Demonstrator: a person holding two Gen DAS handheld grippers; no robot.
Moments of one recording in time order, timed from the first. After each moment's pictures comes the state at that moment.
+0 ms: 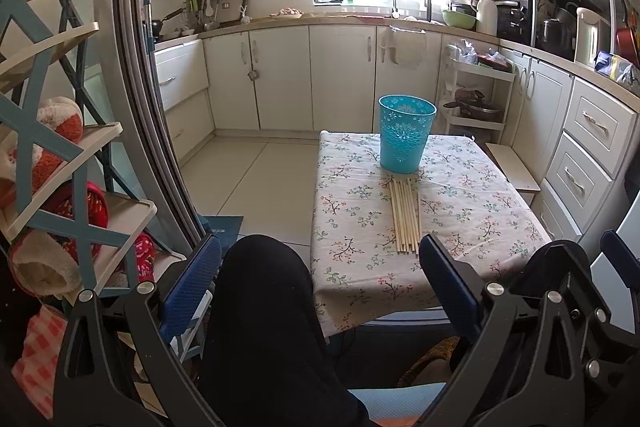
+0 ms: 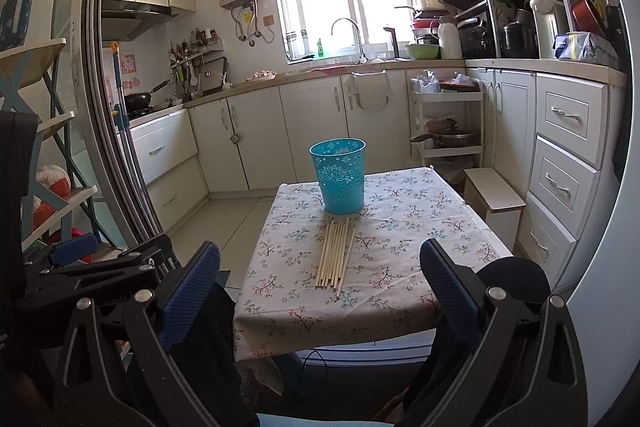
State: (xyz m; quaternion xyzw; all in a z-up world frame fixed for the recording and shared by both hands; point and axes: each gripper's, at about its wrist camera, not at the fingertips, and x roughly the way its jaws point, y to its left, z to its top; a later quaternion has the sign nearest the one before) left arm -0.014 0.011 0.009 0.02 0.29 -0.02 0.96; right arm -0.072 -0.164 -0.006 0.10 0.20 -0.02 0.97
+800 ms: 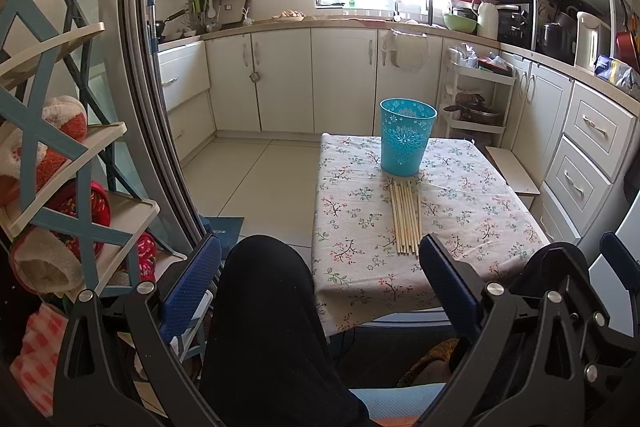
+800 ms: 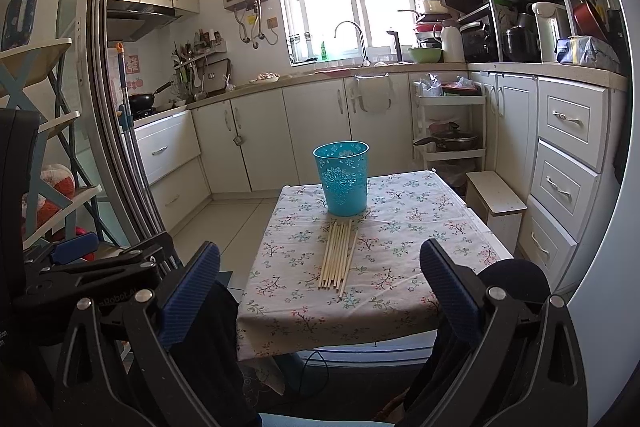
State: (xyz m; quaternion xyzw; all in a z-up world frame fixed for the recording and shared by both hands) left arm -0.017 0.014 0.011 0.02 0.29 -0.01 0.96; right arm -0.073 -0.160 -0.004 0.10 0.20 -0.01 0.98
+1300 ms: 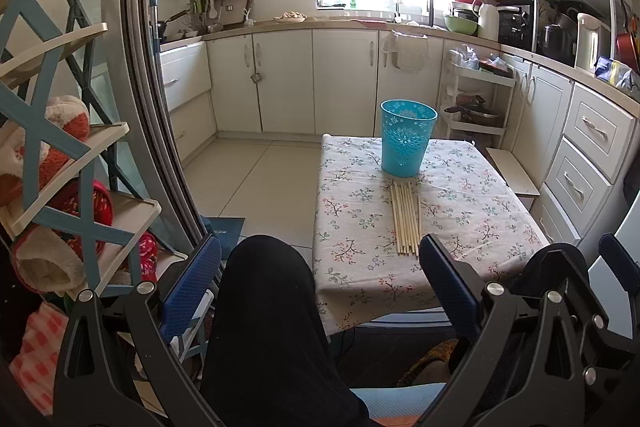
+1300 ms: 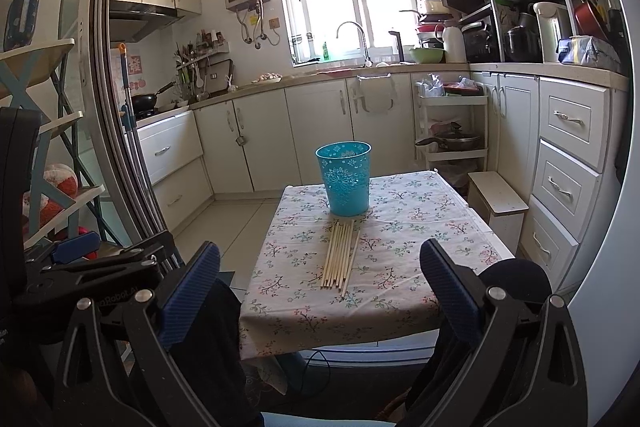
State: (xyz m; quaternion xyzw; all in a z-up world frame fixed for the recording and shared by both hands) left arm -0.018 0.015 0.012 0.02 0.29 -0.01 0.96; right arm -0.075 -0.153 -0.003 0.10 0.19 -0.01 0.98
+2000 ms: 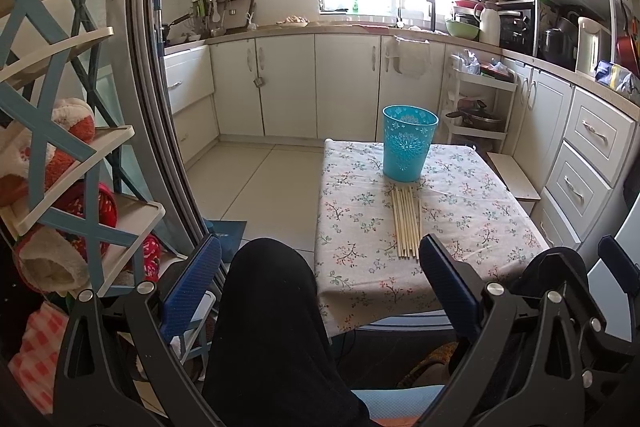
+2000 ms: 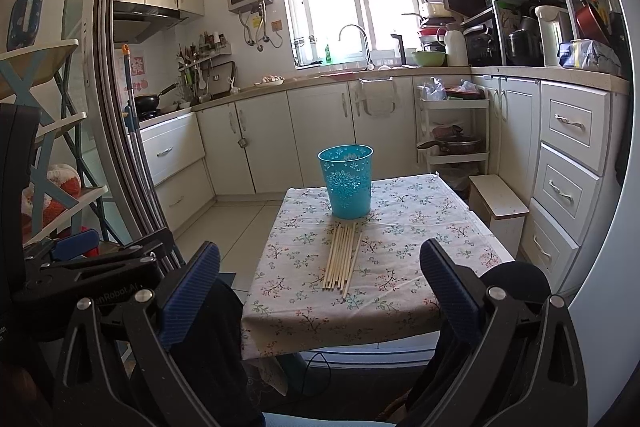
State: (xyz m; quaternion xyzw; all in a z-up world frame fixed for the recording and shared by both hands) left arm -0.026 0.017 0.019 0.02 0.28 -0.01 0.96; right arm -0.078 -0.155 -0.001 0.09 0.19 -0.01 0.98
